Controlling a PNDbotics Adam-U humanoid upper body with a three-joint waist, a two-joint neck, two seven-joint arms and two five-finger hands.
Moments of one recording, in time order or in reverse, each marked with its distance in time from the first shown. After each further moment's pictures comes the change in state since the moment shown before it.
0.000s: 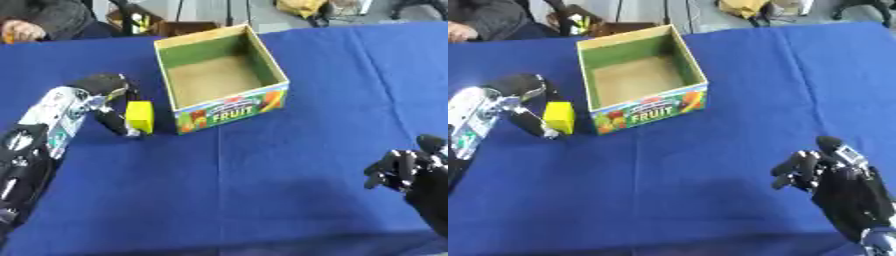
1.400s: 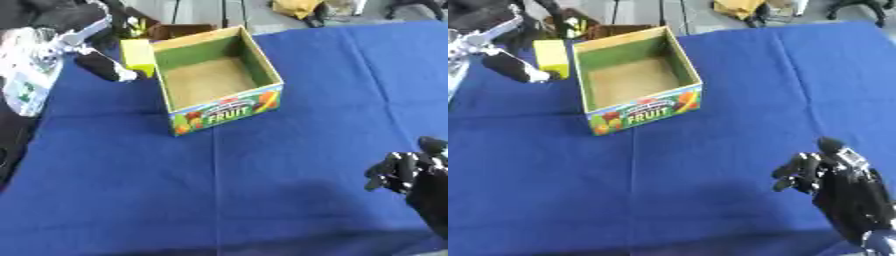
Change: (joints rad) left arm -0.165 0.006 0.060 -0.070 0.217 0.051 0.020; right arm 0.004 0.000 0.009 -0.001 0.001 0.006 0.006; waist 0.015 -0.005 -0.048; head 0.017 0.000
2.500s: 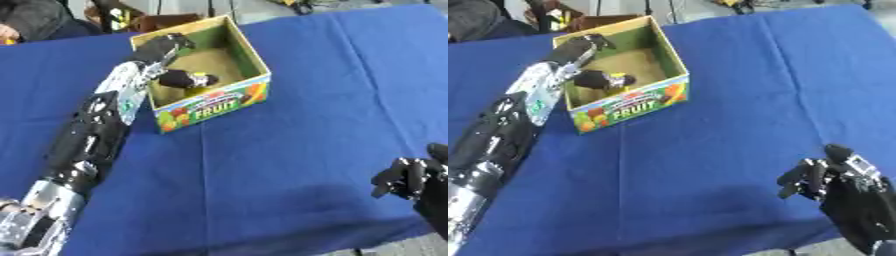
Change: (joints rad) left arm -0.067 -0.227 0.073 0.349 -0.258 -0.083 0.335; right arm -0.025 0.000 0.024 0.000 0.025 0.005 0.030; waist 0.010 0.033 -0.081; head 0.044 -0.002
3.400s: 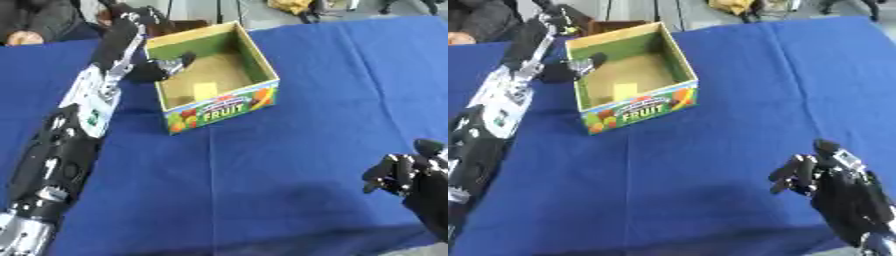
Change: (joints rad) left arm 0.260 0.045 0.021 -0.410 0.241 -0.151 0.294; right arm 0.018 0.008 -0.026 0.000 -0.003 -0.010 -0.029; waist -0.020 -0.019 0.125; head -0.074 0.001
